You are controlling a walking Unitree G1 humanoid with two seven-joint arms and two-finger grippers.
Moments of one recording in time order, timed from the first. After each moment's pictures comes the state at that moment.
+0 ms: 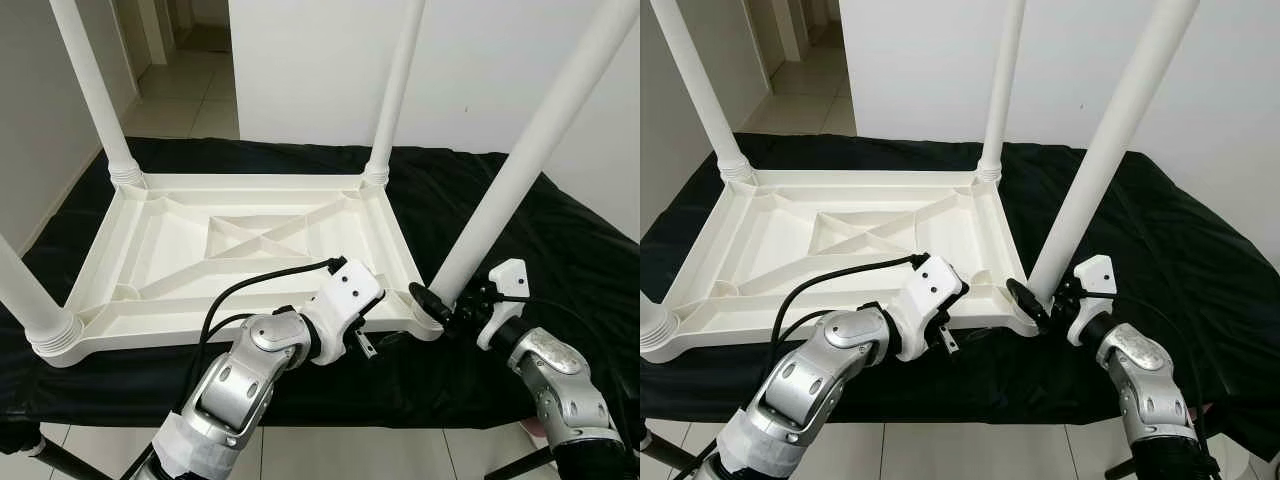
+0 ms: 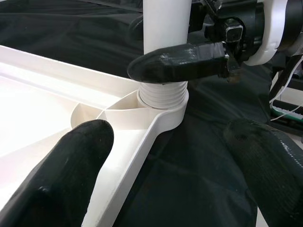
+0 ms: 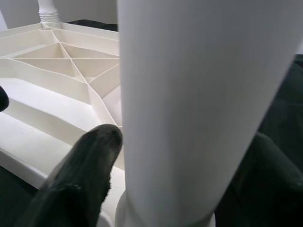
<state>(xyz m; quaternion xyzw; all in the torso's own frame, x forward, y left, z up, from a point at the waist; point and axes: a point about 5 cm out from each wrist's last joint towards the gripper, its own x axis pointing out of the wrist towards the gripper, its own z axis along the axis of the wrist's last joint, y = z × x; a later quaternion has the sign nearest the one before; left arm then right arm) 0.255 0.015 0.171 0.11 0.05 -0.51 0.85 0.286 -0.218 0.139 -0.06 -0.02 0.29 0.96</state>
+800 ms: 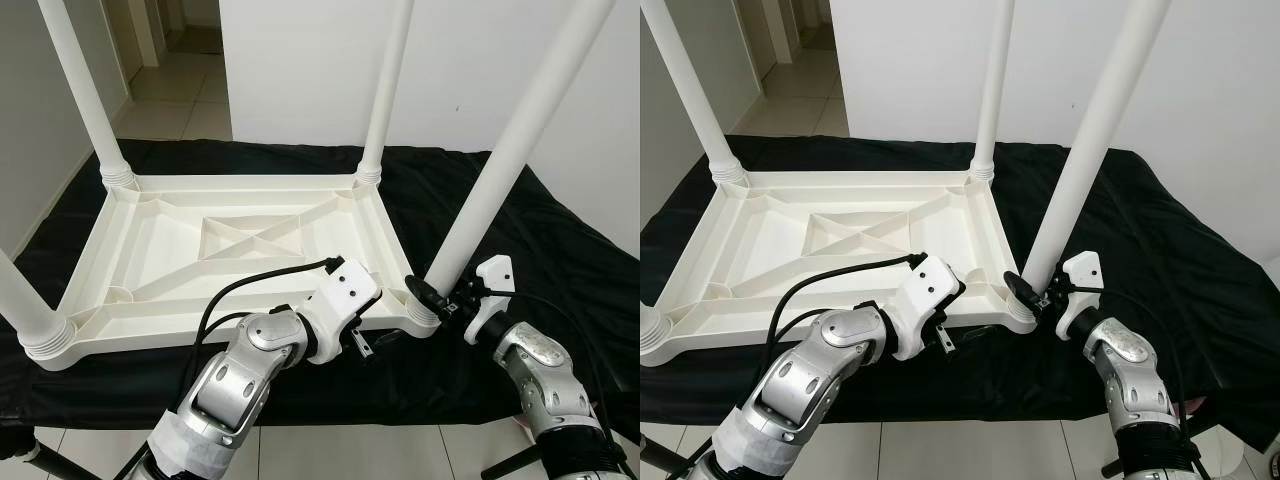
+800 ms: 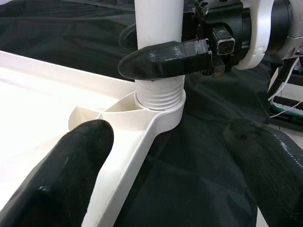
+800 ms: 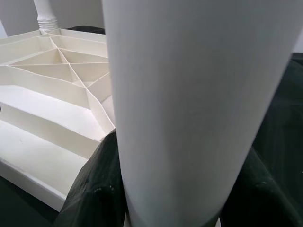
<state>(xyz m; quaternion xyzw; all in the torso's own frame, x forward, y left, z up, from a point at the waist) 0.256 0.019 0.172 0.12 0.05 -0.51 0.85 0.295 -0.208 0.132 -0.04 -0.02 0.29 0.96</state>
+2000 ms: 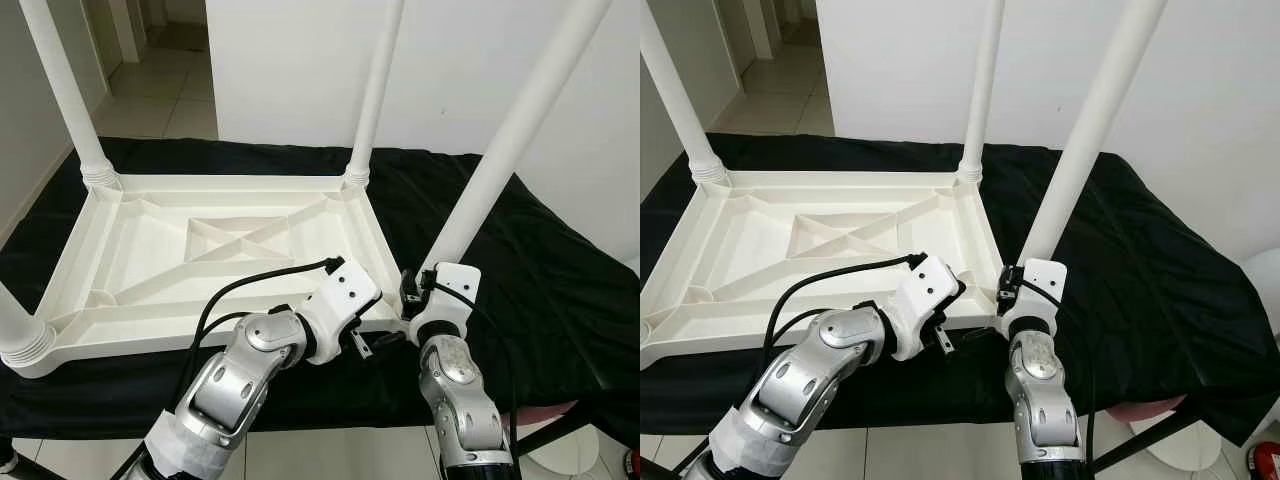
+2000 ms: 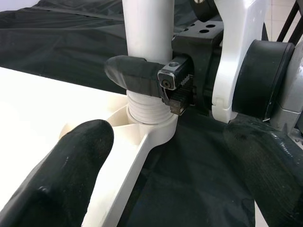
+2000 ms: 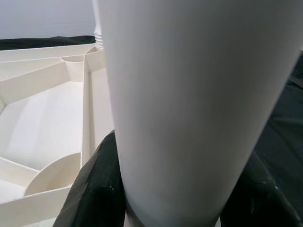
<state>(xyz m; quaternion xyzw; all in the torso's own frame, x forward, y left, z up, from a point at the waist) 0.255 0.020 0.172 0.12 0.05 -0.51 0.85 0.280 -0.139 0.129 0.05 0.02 -0.06 1.00</state>
